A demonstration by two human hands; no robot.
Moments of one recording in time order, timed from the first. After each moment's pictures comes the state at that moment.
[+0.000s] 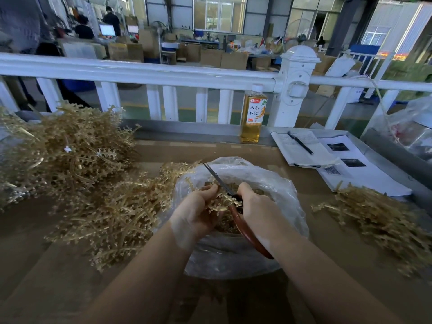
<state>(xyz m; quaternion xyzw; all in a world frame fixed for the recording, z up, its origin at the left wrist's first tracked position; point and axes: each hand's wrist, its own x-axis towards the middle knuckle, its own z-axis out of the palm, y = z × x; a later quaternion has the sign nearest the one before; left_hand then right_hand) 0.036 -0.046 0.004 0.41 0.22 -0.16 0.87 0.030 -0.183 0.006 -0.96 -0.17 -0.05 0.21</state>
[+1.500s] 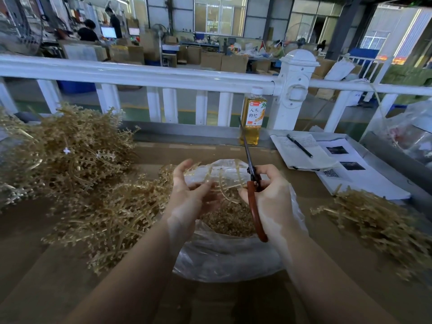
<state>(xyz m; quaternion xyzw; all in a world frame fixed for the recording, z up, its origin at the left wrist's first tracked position) 0.036 -0.033 0.002 0.54 0.08 0.02 0.84 0.031 -0.181 0.027 -0.80 -0.02 -0.14 0.59</state>
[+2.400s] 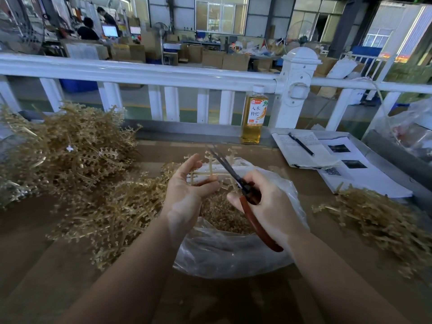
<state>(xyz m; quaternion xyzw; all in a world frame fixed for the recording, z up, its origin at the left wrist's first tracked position) 0.036 -0.031 0.008 0.51 0.03 0.09 0.85 0.024 -0.194 0.019 -0.89 -0.16 -0.09 0.42</state>
